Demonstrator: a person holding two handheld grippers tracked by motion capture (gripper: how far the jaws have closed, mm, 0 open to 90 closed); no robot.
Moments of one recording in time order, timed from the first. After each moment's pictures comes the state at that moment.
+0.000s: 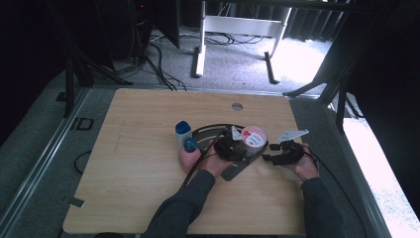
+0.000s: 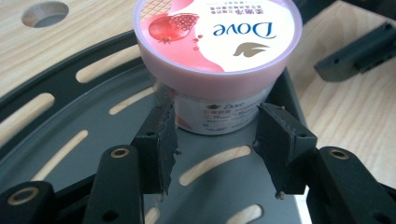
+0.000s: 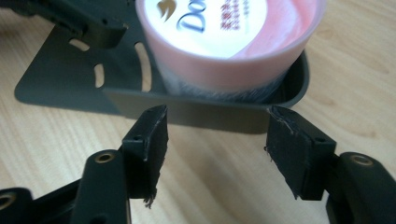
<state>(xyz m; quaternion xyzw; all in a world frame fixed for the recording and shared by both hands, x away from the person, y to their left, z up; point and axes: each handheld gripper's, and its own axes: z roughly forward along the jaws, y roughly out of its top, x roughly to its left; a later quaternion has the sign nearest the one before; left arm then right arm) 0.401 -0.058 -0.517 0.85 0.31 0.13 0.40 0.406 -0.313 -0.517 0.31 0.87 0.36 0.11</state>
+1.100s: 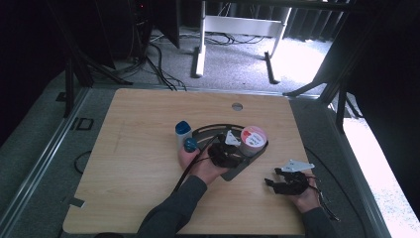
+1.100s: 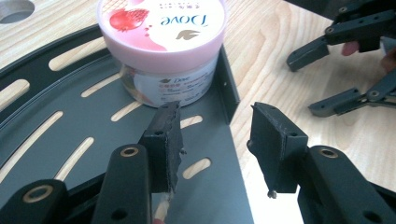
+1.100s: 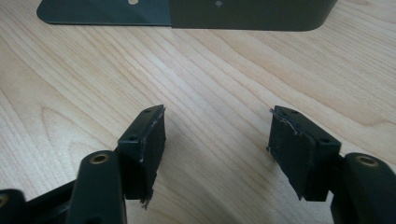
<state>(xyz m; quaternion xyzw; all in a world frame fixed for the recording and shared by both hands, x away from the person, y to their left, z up) 0.370 -0.038 -0.495 0.87 0.28 0.09 0.41 0.321 -0.319 -0.553 0.36 0.85 0.35 0.16</state>
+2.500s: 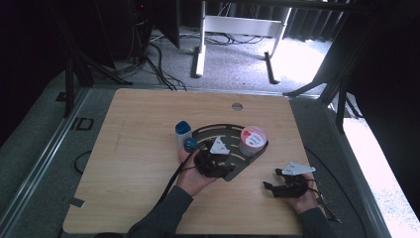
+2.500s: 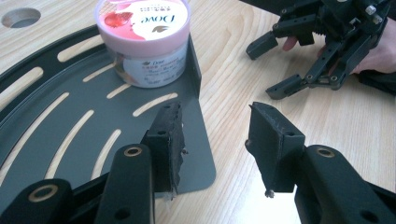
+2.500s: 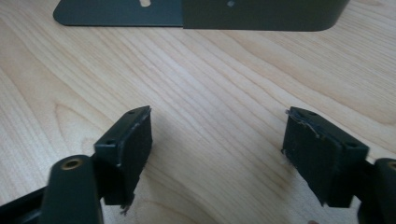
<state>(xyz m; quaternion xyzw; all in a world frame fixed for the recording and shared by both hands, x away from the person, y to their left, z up) 0.325 0.001 -0.468 0.87 0.26 0.09 0.42 0.315 -0.320 -0.559 0.35 0.85 0.37 0.15</state>
